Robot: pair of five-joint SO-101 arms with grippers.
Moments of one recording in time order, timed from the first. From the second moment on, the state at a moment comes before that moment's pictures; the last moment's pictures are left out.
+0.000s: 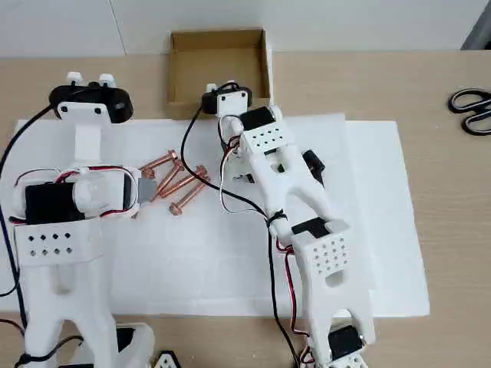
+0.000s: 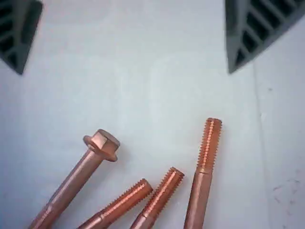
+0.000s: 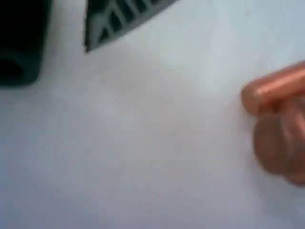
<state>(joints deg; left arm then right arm) -8.6 -31.1 14.6 91.5 -2.2 -25.7 44.2 -36.9 79.9 -0.9</state>
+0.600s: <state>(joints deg) -8.6 -31.1 14.6 91.5 -2.2 -25.7 45.9 -42.3 86.4 1.0</state>
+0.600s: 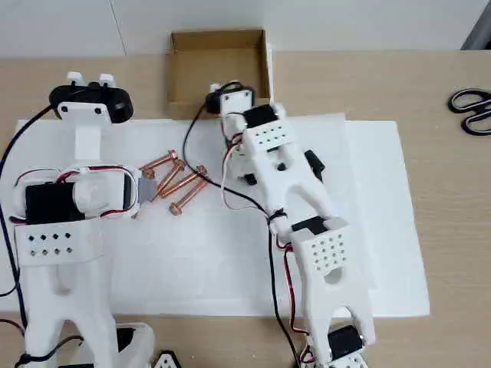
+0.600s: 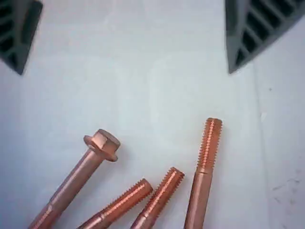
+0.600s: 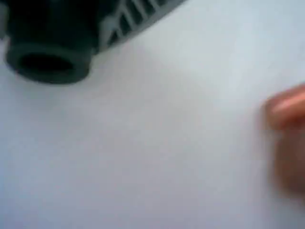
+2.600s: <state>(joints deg) -8.7 -31.1 17.9 91.5 -2.2 -21.3 28.9 -9.5 85.8 -1.5</state>
